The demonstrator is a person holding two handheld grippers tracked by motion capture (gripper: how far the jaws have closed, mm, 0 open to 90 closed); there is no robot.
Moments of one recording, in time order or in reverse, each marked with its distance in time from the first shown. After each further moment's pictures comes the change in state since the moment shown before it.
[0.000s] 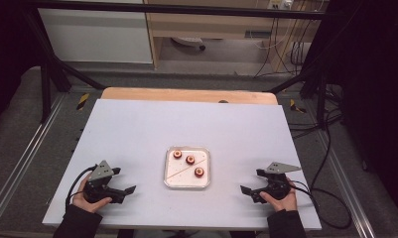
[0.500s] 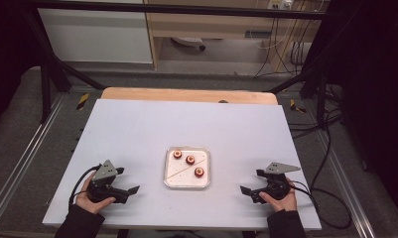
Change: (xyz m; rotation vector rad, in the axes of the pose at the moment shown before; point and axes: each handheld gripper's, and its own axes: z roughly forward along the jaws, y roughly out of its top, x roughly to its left) left arm -0.009 0.009 0.006 0.006 -0.019 0.014; right arm 0.000 0.000 0.001 0.009 -0.004 -0.007
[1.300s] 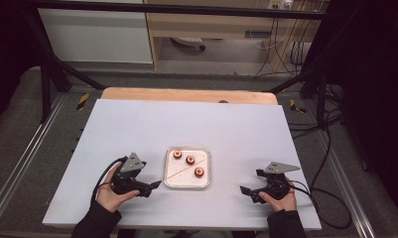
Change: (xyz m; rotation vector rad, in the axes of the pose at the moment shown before) left arm -0.041 0.062 0.034 0.040 -0.019 0.059; right arm 0.001 0.001 0.000 0.006 -0.002 0.002
